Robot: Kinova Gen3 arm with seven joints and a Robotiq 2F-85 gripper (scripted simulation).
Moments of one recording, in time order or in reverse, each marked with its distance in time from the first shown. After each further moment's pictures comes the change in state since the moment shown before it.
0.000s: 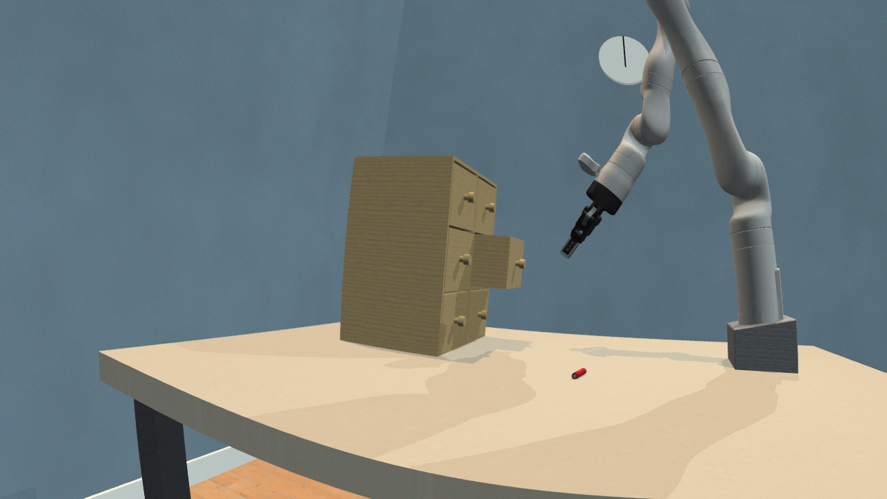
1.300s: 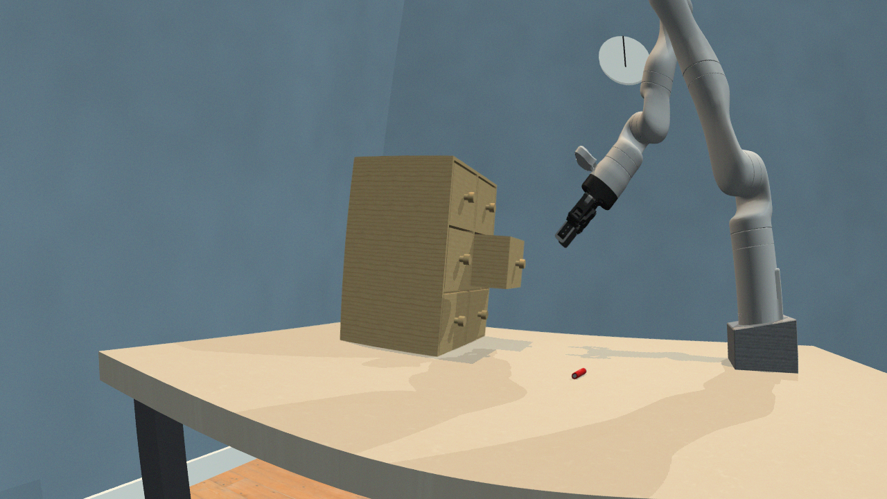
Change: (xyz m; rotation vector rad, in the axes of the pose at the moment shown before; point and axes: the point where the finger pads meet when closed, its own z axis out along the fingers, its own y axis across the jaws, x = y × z) arm 0.020 -0.015 -0.003 0.057 0.047 0.007
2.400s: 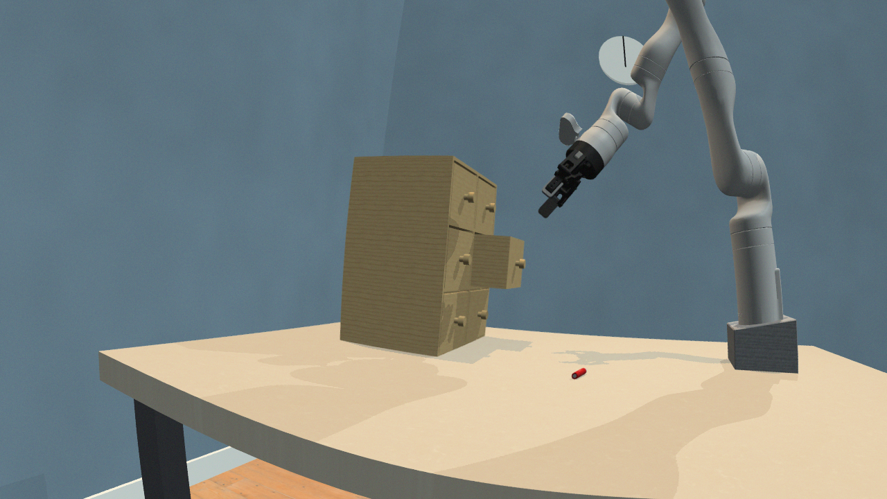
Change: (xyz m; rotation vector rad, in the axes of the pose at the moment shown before) arm 0.055 -0.085 -0.029 0.305 0.004 -0.001
